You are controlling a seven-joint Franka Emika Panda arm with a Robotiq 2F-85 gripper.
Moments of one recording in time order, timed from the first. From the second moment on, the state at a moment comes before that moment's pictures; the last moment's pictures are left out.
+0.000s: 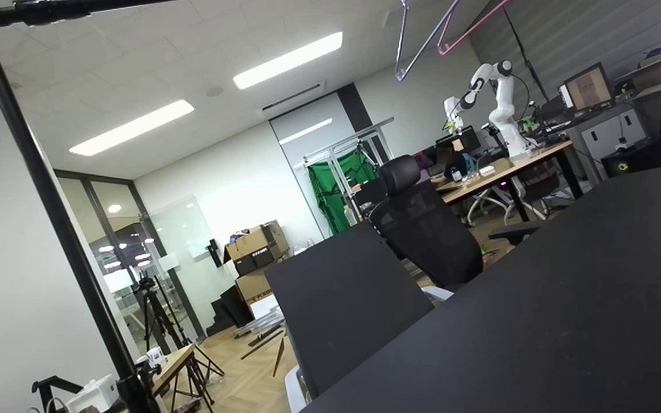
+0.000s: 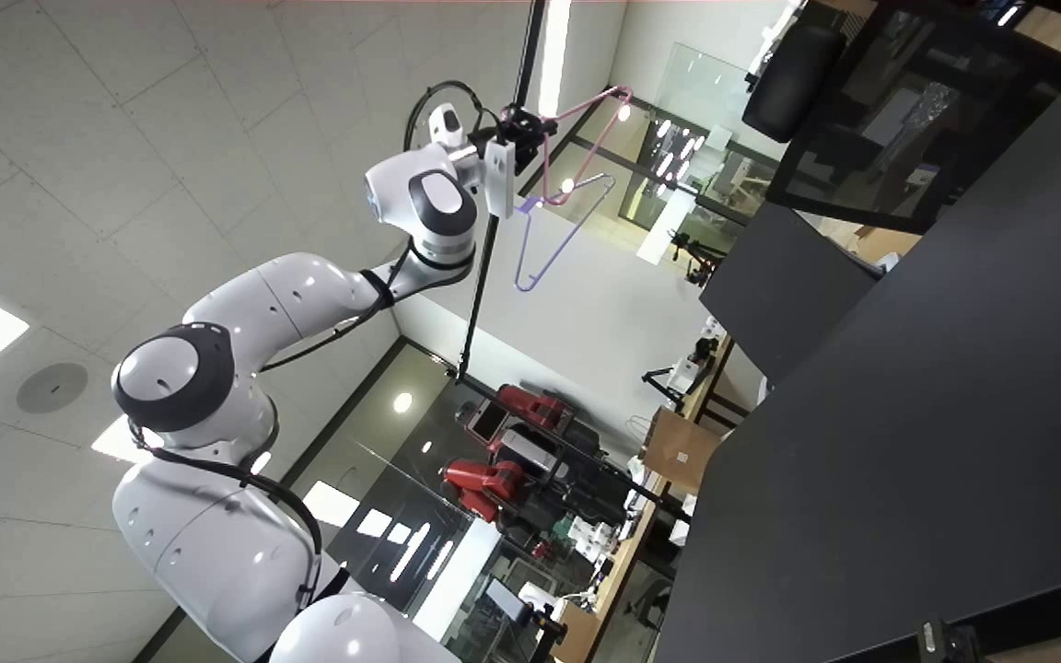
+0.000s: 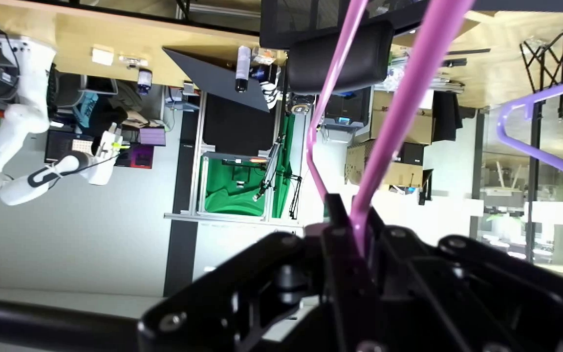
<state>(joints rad) -0.13 0.09 -0.13 -1.82 0.13 3.11 -0.22</state>
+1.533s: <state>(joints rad) -0.17 -0.07 -0.15 -2.21 0.17 3.18 -0.28</state>
